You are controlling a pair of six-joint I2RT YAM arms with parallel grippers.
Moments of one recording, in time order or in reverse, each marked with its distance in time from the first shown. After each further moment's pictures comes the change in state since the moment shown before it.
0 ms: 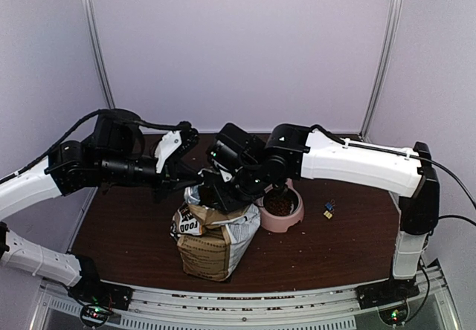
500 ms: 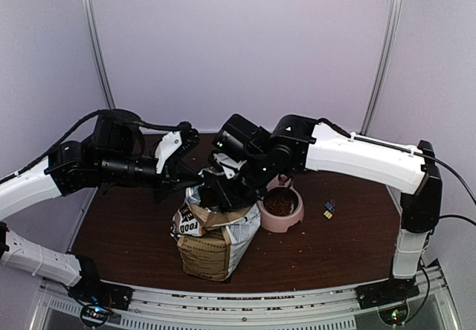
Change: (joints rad) left arm -0.004 -0.001 0.000 0.002 0.000 0.000; right arm -0.020 -0.013 0.028 -0.039 -0.199 -0.009
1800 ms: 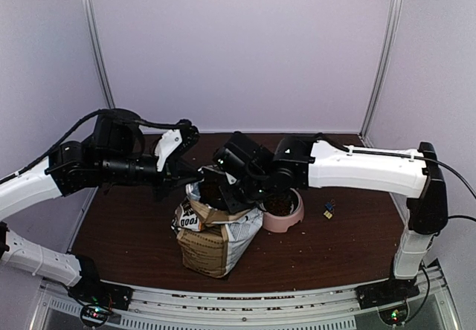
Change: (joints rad) left arm -0.002 0.000 -0.001 0.016 -0.045 -0.001; right arm 0.016 -0.049 -0.187 0.213 0.314 -0.027
